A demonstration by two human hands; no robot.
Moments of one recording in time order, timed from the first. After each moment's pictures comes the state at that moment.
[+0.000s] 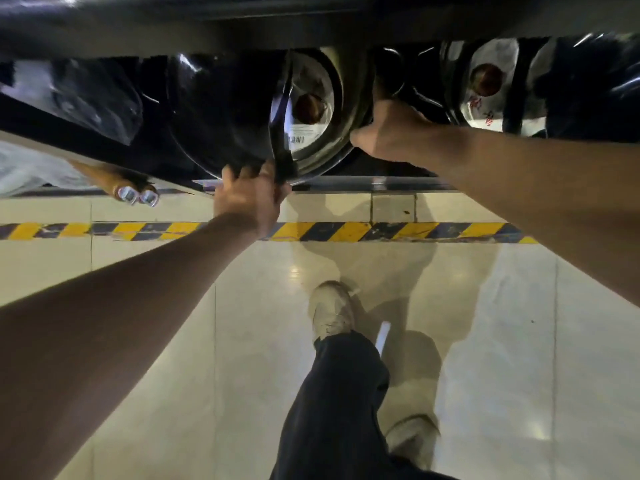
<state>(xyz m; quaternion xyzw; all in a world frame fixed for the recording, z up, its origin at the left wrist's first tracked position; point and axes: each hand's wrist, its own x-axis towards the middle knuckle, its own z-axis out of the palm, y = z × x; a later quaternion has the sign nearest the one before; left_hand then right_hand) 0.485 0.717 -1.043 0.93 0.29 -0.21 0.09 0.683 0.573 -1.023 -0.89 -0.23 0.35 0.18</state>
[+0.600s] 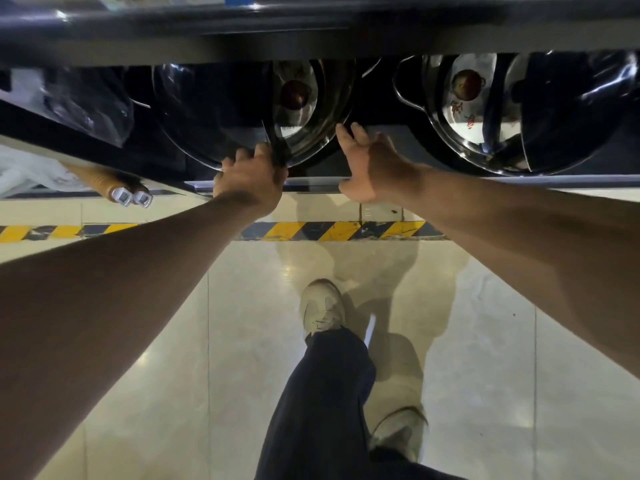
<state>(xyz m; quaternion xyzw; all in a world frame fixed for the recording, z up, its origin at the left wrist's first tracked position) 0.515 0.717 -1.031 0.91 0.32 -0.21 0.16 0.655 0.556 -1.033 -0.85 -0.37 0.38 0.02</state>
